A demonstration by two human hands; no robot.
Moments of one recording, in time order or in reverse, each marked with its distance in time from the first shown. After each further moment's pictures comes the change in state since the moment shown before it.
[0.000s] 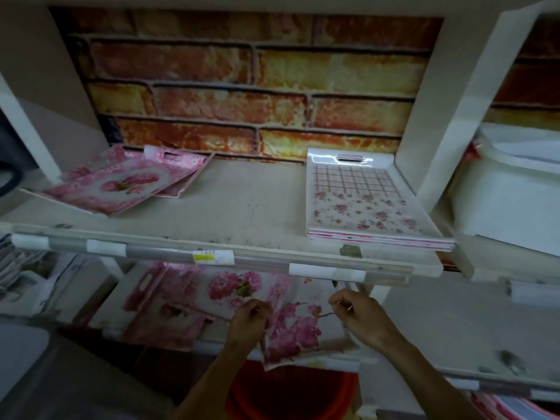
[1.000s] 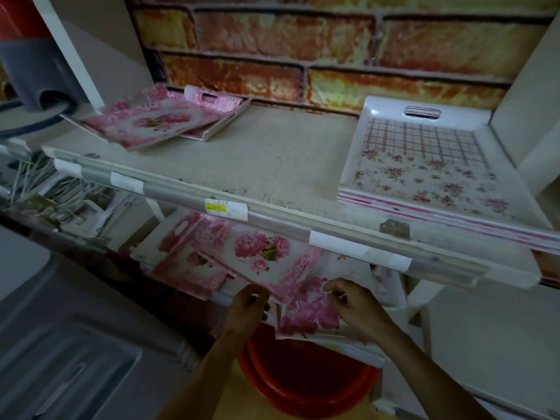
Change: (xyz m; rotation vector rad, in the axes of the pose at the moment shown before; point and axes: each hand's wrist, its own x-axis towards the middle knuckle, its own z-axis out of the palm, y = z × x) left_hand -0.002 -0.062 0.027 -0.166 0.203 -0.236; right_hand 0.067 0.057 0.082 0.068 -0.240 -0.136
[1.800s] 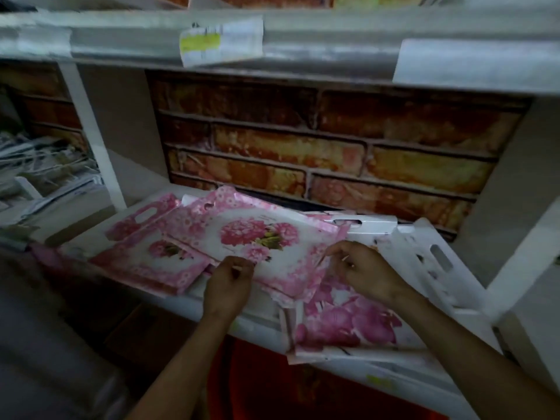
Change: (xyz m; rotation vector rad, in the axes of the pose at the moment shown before) left_hand 0.206 -0.175 0.020 0.116 0.324 0.422; right_hand 0.150 0.105 0.129 -0.117 0.215 -0.230
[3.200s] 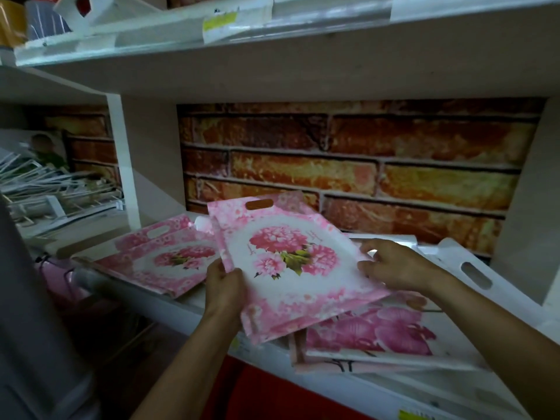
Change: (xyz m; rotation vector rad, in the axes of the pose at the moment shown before) left_hand 0.003 -0.015 0.019 -0.535 0.171 -0.134; right_hand 0.013 0.027 -0.011 -0.232 0.046 0.101
